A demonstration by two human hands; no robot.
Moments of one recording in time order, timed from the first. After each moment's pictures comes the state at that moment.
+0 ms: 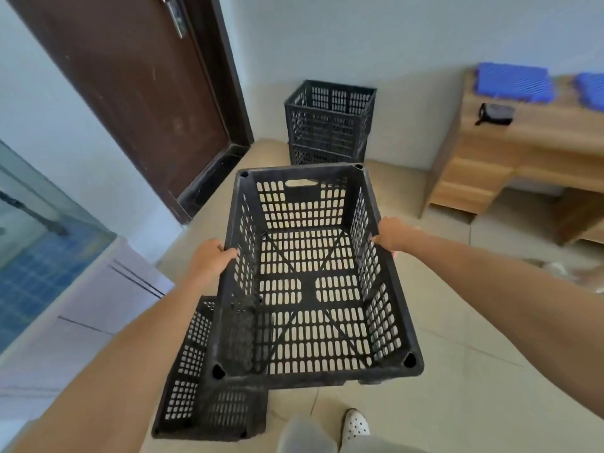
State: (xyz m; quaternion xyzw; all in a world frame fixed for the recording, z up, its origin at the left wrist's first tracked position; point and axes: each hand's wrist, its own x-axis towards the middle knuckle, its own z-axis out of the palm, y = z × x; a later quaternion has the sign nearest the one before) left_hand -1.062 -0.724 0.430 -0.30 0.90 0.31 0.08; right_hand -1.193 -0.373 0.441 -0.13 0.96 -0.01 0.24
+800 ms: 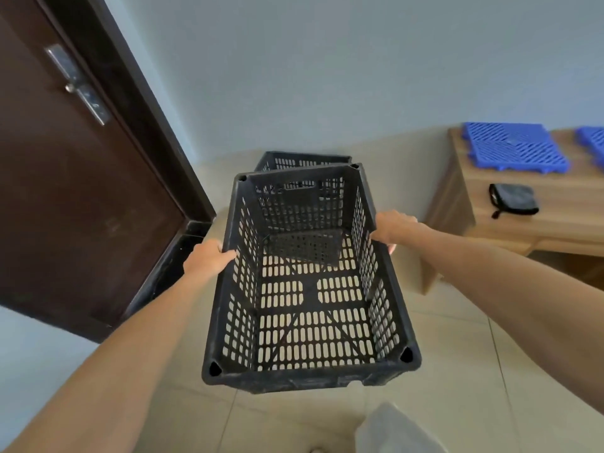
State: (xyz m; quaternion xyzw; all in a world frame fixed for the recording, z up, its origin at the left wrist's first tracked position) left_hand -1.636 -0.797 0.477 -0.20 0.95 0.23 0.09; right_hand -1.722 -0.425 0.474 -0.04 0.98 -0.07 0.20
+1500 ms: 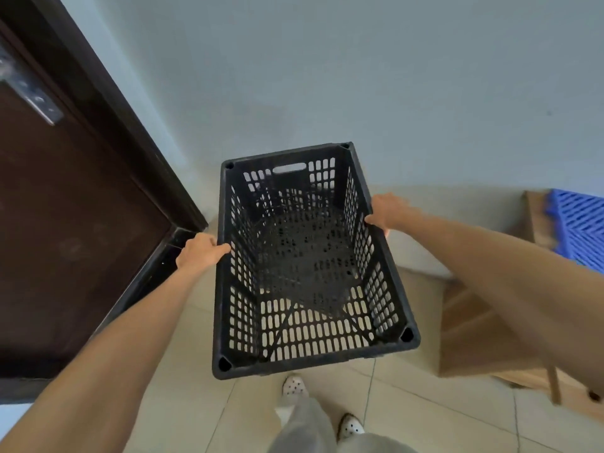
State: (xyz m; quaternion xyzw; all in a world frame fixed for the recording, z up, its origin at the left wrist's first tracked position) left_hand -2.043 -0.816 0.442 -0.31 0.91 0.26 0.10; right_hand -2.198 -0.461 0.446 -0.12 0.97 -0.05 0.19
